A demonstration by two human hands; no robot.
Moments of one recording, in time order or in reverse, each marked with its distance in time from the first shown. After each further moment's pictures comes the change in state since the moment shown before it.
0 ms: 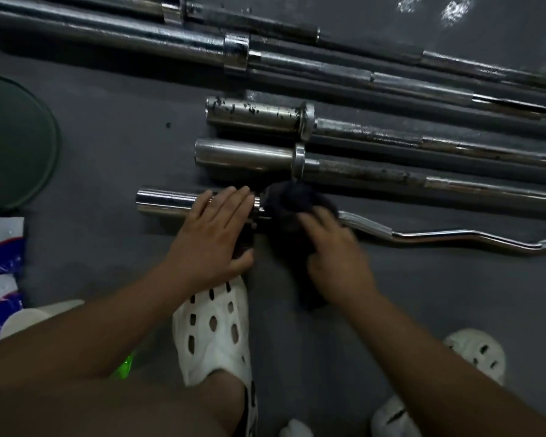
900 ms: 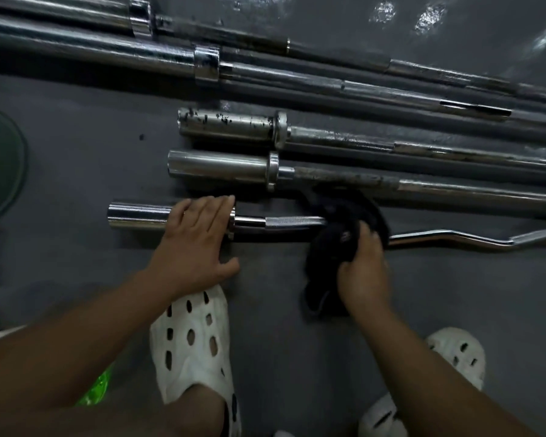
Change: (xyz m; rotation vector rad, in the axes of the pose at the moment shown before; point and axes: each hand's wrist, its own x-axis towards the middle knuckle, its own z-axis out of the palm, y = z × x) left_hand 0.016 0.005 0.002 0.040 -0.018 -0.045; right_hand -0.017 0.056 -0.005 0.159 0.141 0.570
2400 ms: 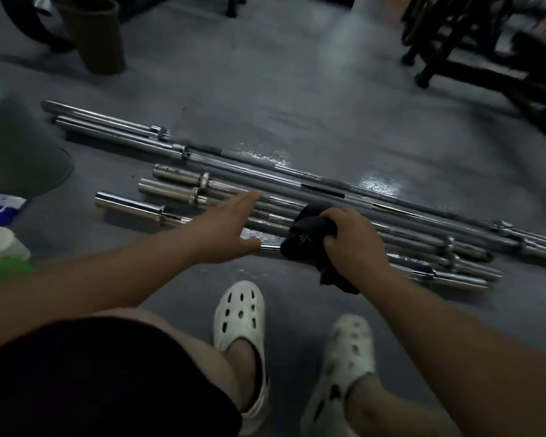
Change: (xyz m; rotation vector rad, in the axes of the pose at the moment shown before) left_hand -0.098 0.338 -0.177 -0.322 0.203 -0.020; right_hand -0.084 0.186 -0.292 -0.081 0.319 -0.786
